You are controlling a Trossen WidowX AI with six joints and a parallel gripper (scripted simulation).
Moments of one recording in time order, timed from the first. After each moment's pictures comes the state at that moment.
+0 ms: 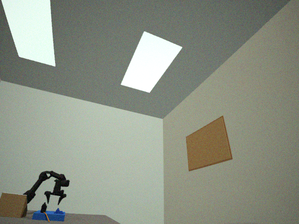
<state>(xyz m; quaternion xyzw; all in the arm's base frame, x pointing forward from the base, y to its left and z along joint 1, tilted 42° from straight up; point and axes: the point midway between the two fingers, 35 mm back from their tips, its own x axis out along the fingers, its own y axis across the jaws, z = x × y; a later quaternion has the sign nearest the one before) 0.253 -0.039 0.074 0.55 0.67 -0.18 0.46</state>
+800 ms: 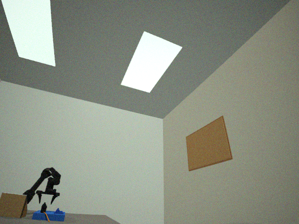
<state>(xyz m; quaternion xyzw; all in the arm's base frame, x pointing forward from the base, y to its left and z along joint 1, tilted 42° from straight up) 0.203 -0.110 0.012 0.58 0.68 -0.16 0.42</state>
